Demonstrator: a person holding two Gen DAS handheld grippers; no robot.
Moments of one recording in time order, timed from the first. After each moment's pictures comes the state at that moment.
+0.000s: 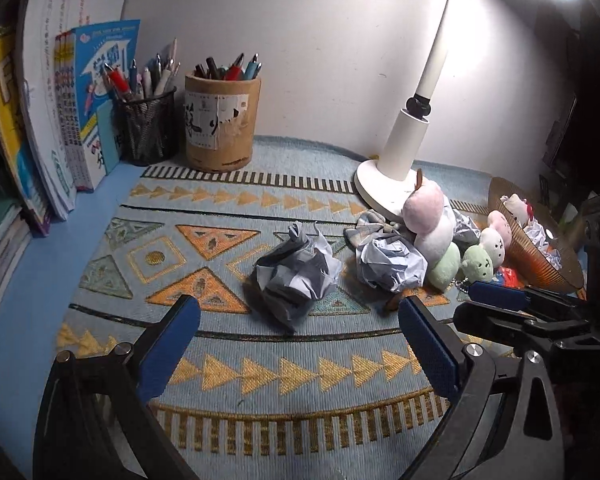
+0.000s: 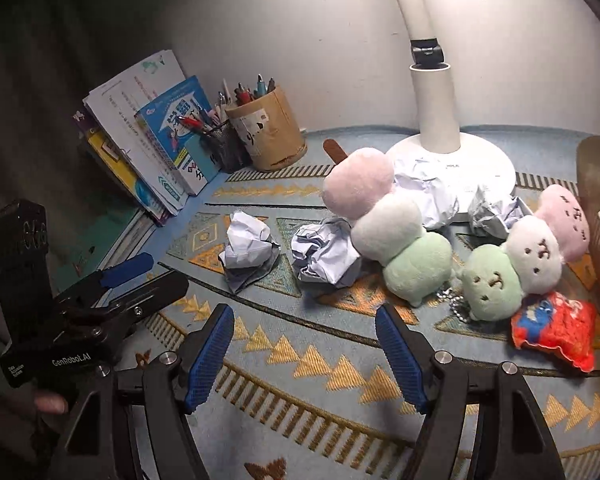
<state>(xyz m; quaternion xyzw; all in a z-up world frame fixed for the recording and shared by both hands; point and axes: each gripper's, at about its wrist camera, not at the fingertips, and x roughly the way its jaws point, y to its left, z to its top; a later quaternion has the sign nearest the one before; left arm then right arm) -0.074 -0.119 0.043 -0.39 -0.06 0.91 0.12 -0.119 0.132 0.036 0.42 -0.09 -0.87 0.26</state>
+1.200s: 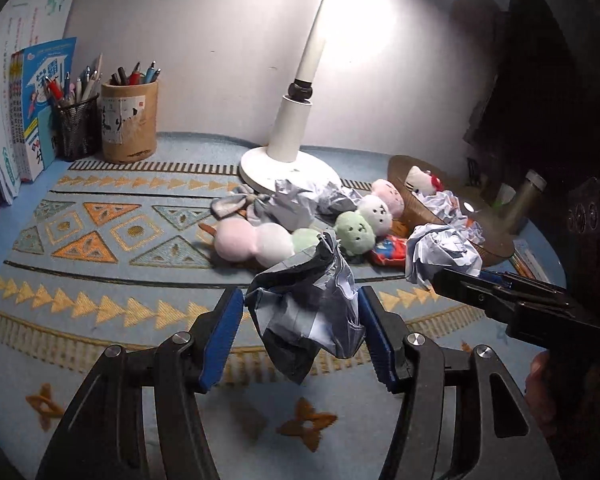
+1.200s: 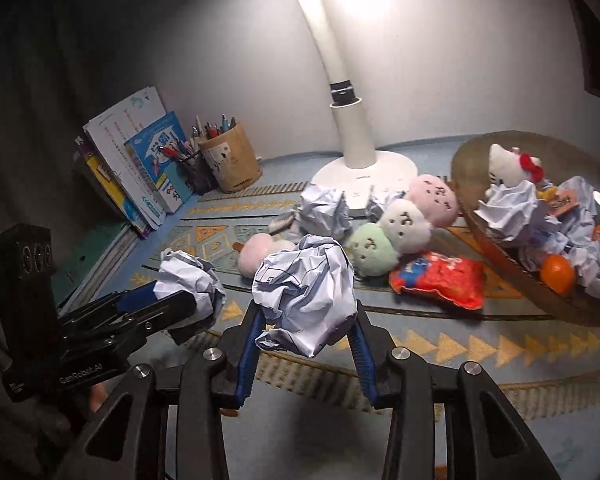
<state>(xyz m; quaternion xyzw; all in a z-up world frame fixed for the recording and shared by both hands) 0.015 -0.021 0.055 -0.36 -0.07 0.91 0.21 -0.017 0.215 0.061 0.38 -0.07 -0.91 0.18</state>
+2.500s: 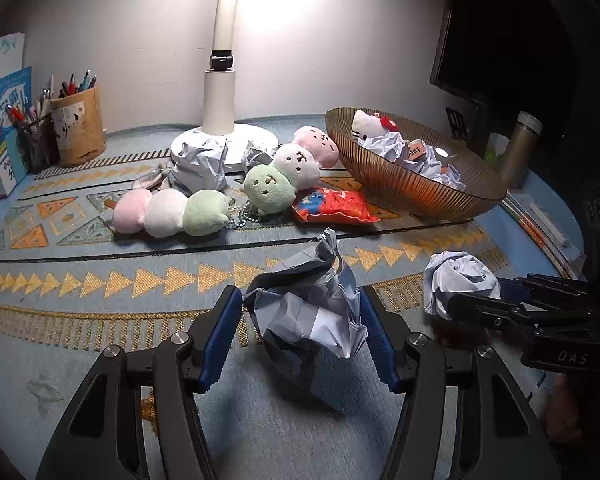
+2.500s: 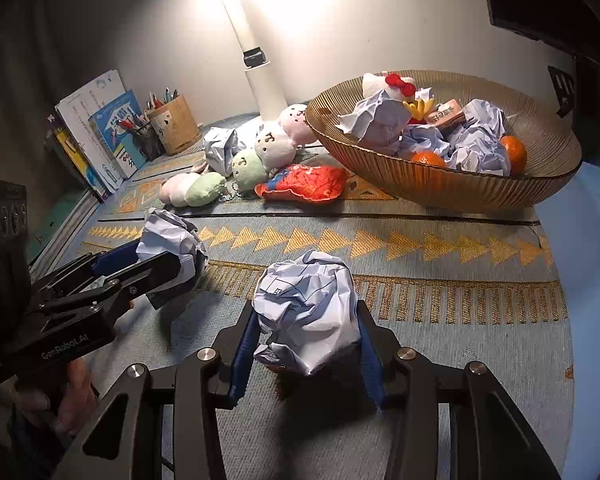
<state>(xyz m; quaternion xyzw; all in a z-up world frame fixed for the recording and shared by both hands) 0.043 0.083 0.028 -0.35 0.00 0.92 0.19 0.025 0.319 0.018 0.41 -0.07 -0.90 0.16</state>
